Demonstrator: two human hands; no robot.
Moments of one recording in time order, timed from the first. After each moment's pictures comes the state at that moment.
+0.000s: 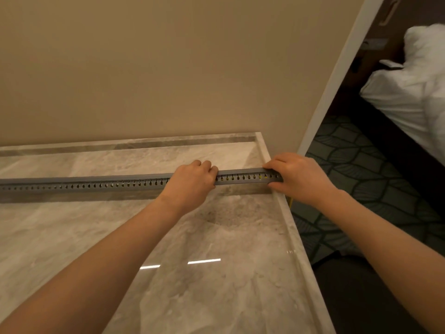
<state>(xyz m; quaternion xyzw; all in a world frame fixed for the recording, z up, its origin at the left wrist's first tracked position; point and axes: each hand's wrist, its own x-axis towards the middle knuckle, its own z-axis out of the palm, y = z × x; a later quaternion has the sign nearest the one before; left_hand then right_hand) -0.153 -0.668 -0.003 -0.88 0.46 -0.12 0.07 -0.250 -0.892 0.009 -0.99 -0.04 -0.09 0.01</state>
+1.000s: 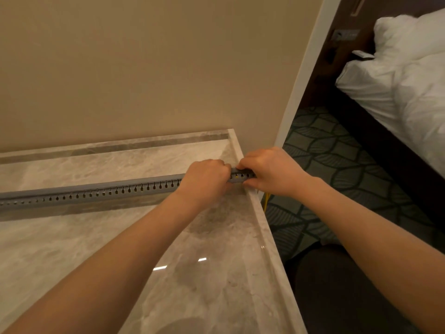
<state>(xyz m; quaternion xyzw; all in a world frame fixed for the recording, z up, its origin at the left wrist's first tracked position) -0.169 -0.756 -0.001 -0.87 0.49 -0.07 0.03 -0.239 -0.906 0.018 -0.99 -0.11 -0.07 -0.01</state>
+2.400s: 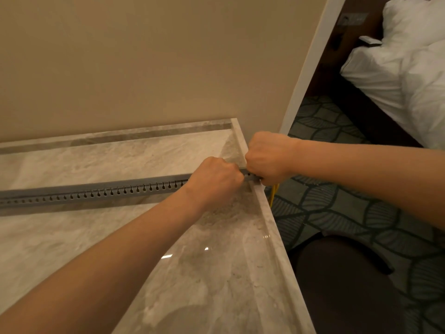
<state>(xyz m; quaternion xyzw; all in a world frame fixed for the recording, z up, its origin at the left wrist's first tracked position) -0.187 -0.751 0.008 -0.82 0.56 -0.10 0.11 -0.214 -0.898 0.040 -0.88 -0.27 0.15 -0.35</state>
